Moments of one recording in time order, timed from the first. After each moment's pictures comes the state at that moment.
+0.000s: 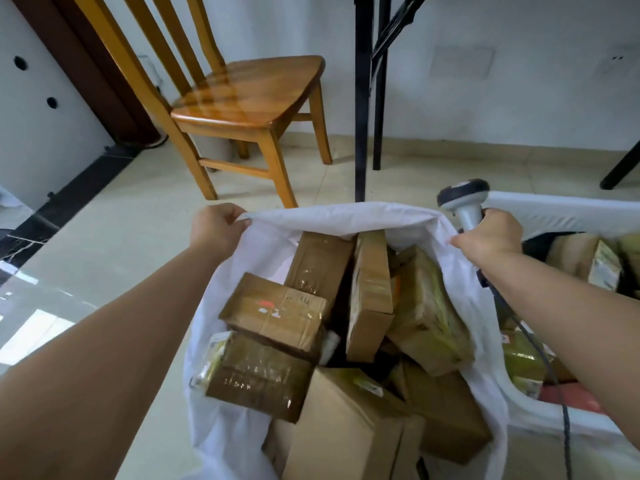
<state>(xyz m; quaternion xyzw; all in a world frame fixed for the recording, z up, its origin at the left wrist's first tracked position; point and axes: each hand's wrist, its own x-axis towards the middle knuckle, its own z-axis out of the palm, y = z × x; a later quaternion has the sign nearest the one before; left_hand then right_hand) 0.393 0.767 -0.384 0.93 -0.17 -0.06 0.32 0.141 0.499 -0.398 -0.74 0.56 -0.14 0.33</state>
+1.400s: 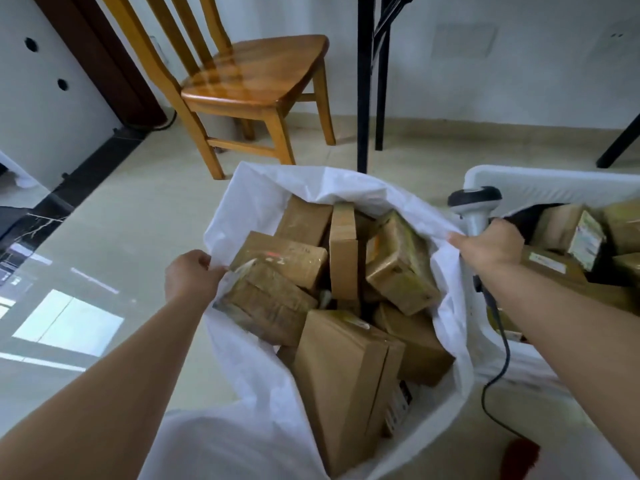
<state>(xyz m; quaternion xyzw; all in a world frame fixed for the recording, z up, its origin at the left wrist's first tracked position) 0.322 0.875 -0.417 0.98 -0.05 -0.06 0.20 0.081 0.554 -0.400 -0.70 0.59 -0.16 0.37</state>
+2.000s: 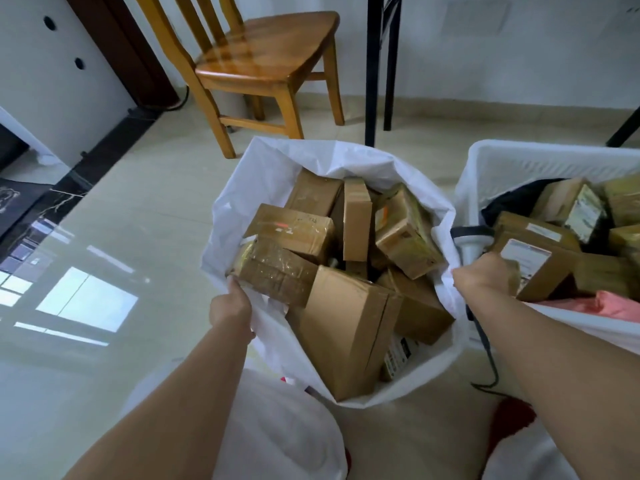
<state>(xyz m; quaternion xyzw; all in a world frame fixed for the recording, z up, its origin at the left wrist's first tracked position) 0.215 0.903 -0.454 0.82 0.29 -0.22 0.44 0.025 0.621 -0.436 -0.65 0.67 -0.07 0.36</state>
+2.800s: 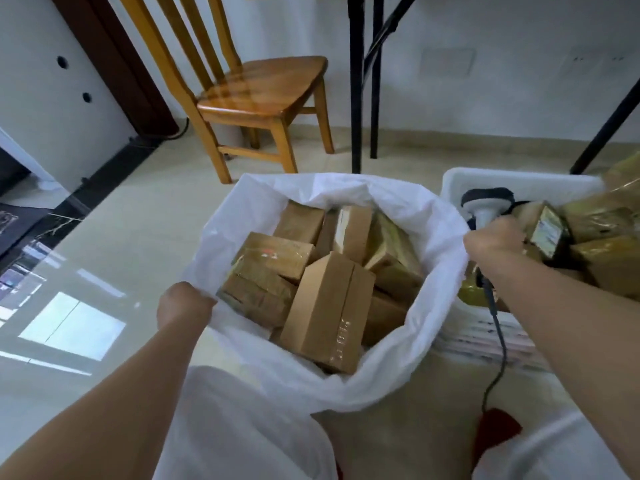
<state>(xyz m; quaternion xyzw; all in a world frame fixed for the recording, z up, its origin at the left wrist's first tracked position) 0.241 0.939 -0.391 0.98 0.03 -0.13 0.15 0.024 0.566 -0.374 -0.65 0.64 -0.17 0.37</state>
